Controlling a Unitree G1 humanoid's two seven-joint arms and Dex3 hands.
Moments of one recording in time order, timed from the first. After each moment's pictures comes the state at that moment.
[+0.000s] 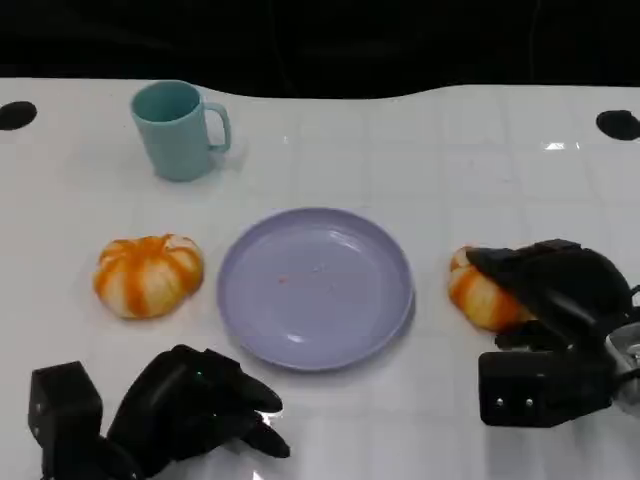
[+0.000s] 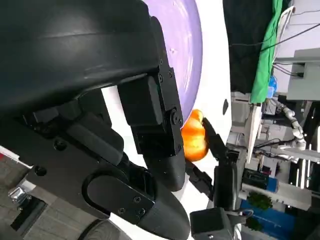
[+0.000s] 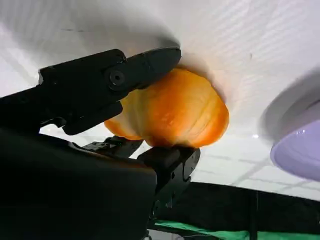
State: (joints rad) left arm -0.16 0.02 0.06 0.70 -0.27 -0.38 -0.76; right arm -0.55 -0.33 0.48 0.86 -0.87 -0.24 -0.32
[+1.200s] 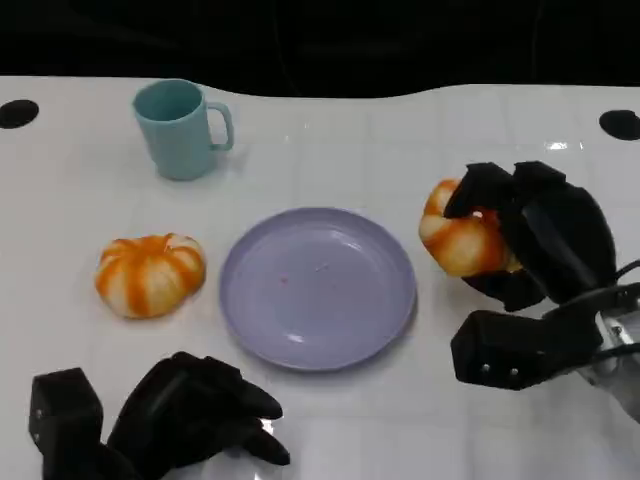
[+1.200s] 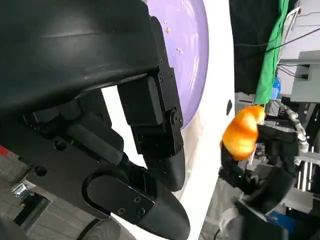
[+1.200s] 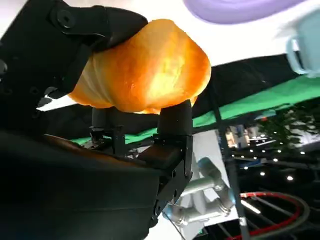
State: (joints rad) left arm -0.15 0.02 0.06 0.70 -0.27 -0.39 -0.76; right arm -0.57 -0.29 0.42 0.74 -0.72 -0.41 -0.59
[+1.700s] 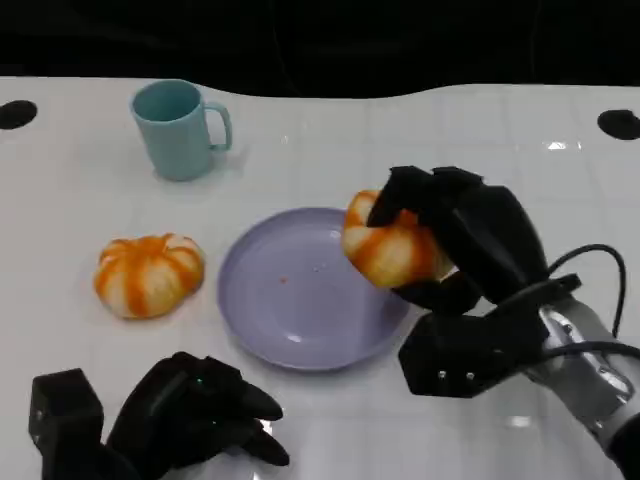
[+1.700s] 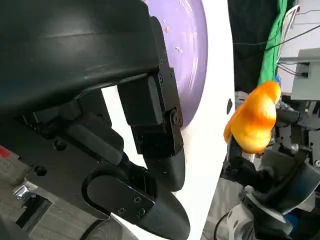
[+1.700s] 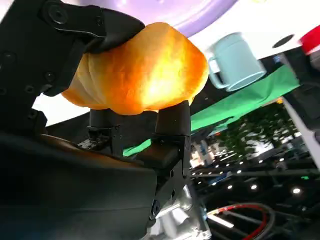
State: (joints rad) left arm -0.15 0.02 0.06 0.70 -0.26 -0.40 -0.76; right arm -0.57 -0.17 0.43 0.62 -0.67 -0.42 -0.42
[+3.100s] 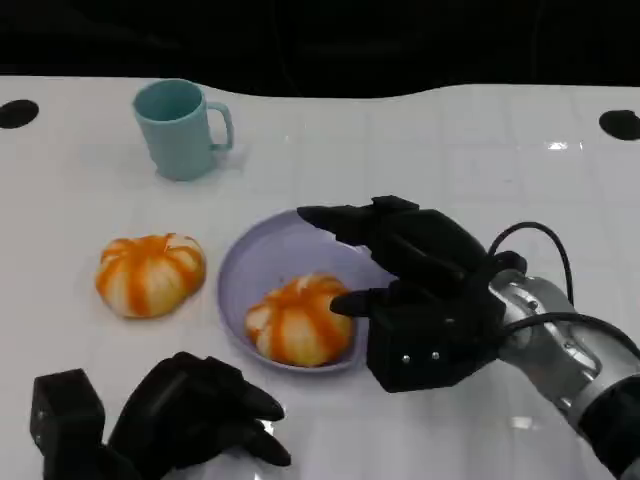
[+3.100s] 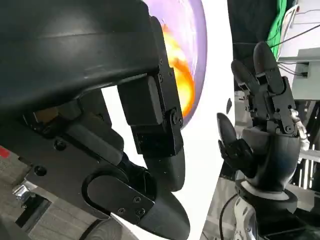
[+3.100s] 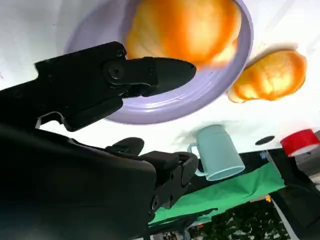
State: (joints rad) left arm -0.14 0.02 0.06 0.70 -0.26 -0.40 -0.76; right arm -0.63 -0.14 0.47 0.64 -0.62 -0.35 0.04
